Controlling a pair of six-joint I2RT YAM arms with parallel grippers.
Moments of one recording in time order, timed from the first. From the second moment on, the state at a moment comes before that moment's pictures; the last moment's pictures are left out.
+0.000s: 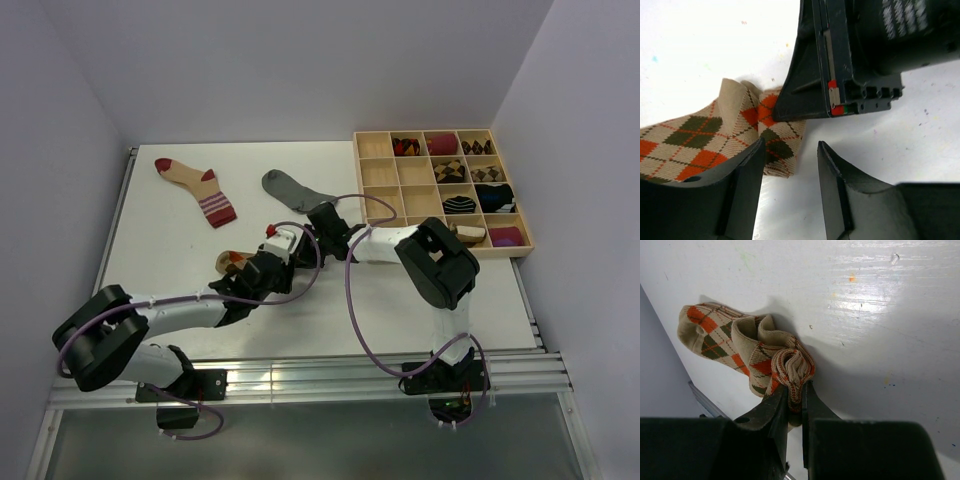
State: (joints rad) left arm -0.87 1.34 0.52 0.29 -0.36 -0.28; right arm 0.71 1.95 1.11 0.00 -0.25 1.04
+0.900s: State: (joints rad) left arm -0.87 1.54 0.59 0.27 -0.42 -0.38; right arm 0.70 1.95 1.11 0.00 -0.24 1.04
